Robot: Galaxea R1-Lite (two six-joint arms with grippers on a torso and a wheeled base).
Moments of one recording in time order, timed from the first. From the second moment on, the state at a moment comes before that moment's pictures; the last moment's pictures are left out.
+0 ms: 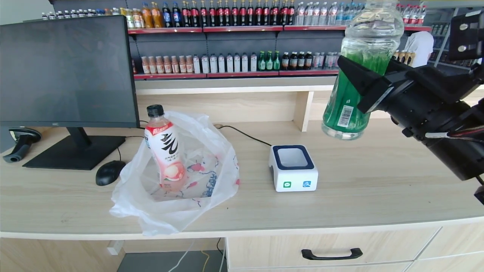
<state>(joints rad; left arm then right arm) 0.00 0.00 0.00 0.00 0.00 0.00 0.51 1.55 -0.79 -1.21 -0.05 -0.14</state>
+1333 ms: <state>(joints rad) 0.00 0.00 0.00 0.00 0.00 0.00 0.33 1.63 -0.64 -1.43 -0.15 -0.05</state>
